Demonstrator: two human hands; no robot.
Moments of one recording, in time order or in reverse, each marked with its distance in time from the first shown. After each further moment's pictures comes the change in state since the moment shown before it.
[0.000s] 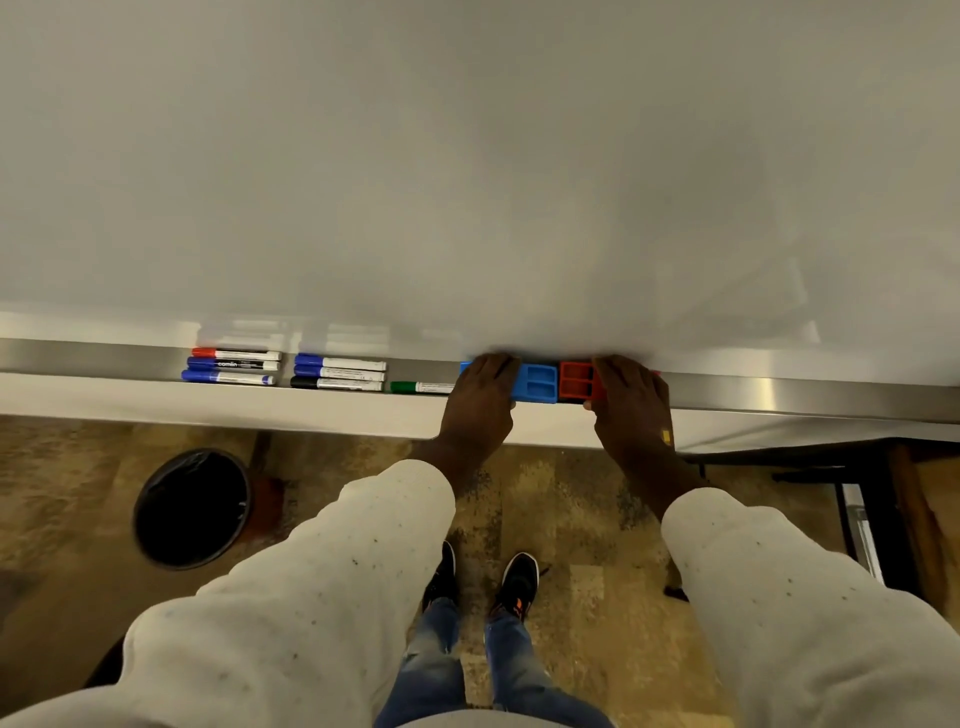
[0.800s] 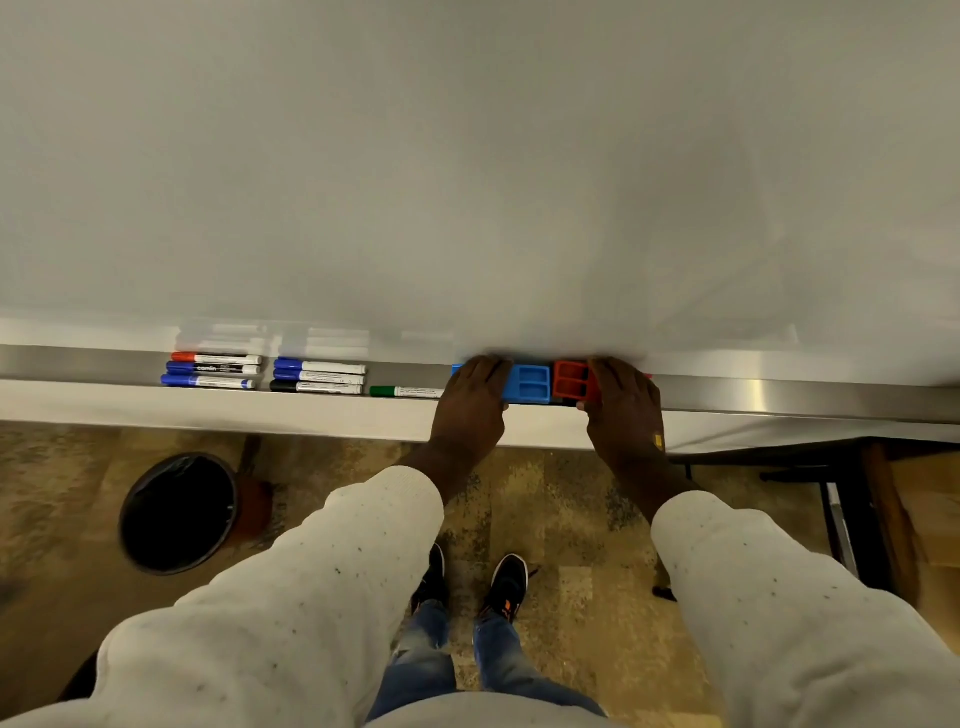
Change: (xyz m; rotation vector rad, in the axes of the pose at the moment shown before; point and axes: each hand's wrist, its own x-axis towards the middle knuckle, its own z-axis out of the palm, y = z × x) left_hand 0.002 0.022 0.004 0.009 0.019 0.008; right_hand -0.005 0.019 -0.008 0.085 0.047 0.038
